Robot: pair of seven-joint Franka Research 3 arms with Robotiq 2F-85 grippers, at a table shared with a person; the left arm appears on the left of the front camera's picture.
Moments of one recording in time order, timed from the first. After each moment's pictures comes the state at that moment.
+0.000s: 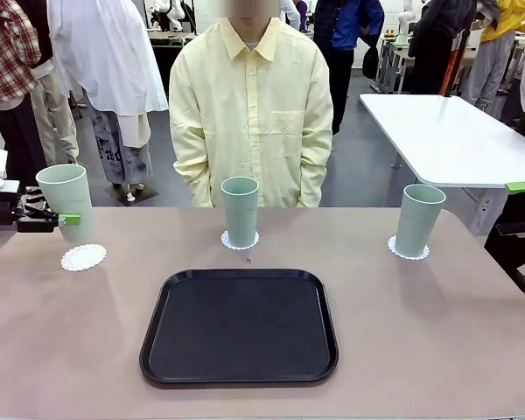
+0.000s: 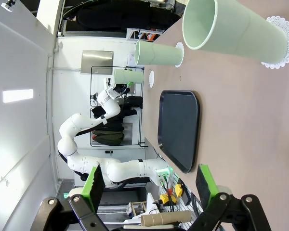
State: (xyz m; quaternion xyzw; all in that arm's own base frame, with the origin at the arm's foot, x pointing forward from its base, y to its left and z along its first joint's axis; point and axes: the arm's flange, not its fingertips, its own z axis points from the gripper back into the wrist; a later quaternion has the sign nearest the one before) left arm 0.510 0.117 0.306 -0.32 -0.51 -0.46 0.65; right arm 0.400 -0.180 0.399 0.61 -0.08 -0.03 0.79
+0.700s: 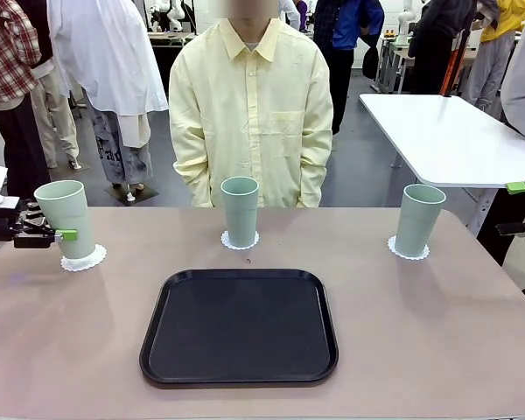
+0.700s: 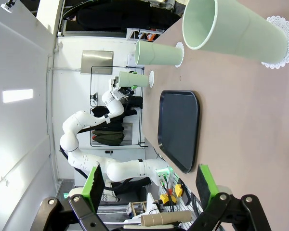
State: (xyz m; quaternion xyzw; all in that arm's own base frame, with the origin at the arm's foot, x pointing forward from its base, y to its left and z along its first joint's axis) left arm 0.504 0.122 0.274 -0.36 -0.50 -0.47 0.63; right arm 0.400 -0.180 0.399 0.61 -0.08 -0.03 0.79
